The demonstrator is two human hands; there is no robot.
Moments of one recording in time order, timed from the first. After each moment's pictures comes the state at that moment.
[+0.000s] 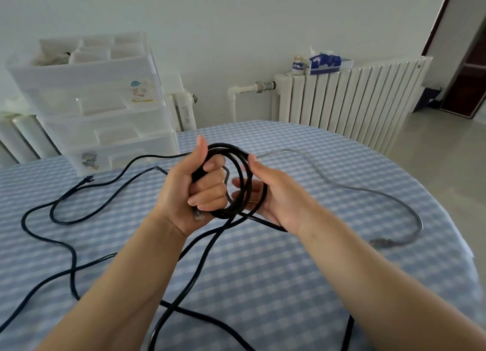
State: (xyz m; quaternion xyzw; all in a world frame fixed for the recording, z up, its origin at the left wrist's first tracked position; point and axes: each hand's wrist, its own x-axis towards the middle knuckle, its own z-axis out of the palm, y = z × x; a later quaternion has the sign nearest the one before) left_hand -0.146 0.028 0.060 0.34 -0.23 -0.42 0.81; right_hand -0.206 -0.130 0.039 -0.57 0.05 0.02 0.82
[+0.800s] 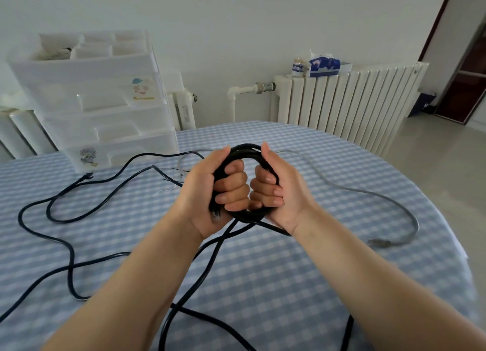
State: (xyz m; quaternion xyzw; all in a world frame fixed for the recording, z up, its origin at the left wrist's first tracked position) left_hand -0.166 0.009 0.064 0.41 -0.16 -0.38 0.82; right_hand -0.213 -0.123 0.051 -0.47 0.06 0.01 0.88
